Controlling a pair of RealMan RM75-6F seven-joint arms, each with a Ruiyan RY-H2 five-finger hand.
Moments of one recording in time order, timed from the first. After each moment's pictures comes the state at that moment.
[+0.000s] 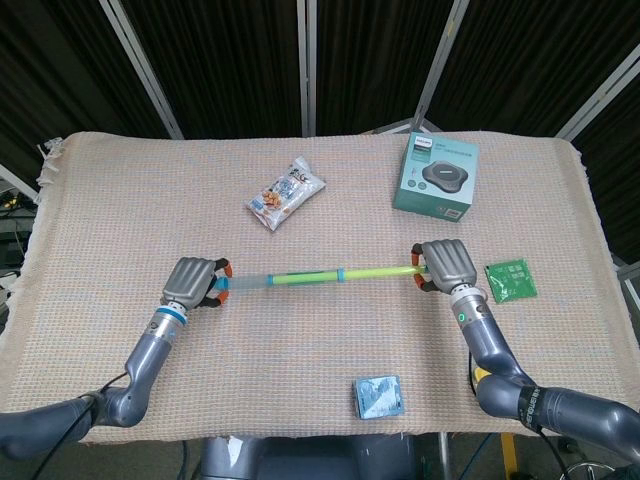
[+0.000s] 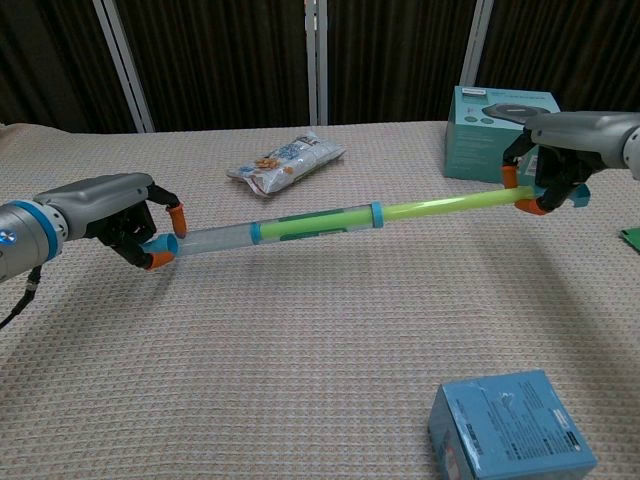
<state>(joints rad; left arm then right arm) -0.66 -1.62 -0.18 -1.32 1.02 0.93 0.33 0.78 -1.39 0.17 -1.50 -0.78 0.95 -0.44</state>
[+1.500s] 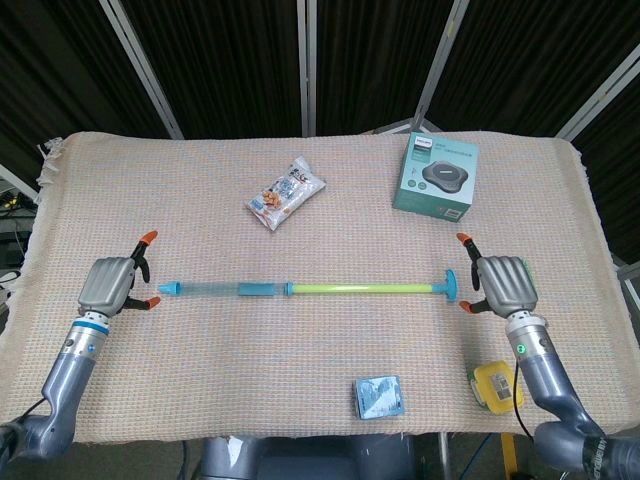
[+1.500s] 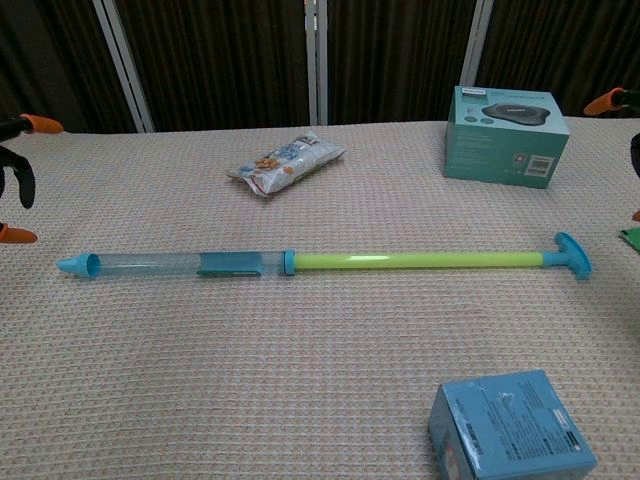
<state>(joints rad) -0.47 -1.35 -0.12 -1.48 1.21 1.16 0.08 0.56 -1.16 0.11 -1.71 -1.04 1.13 -0.25</state>
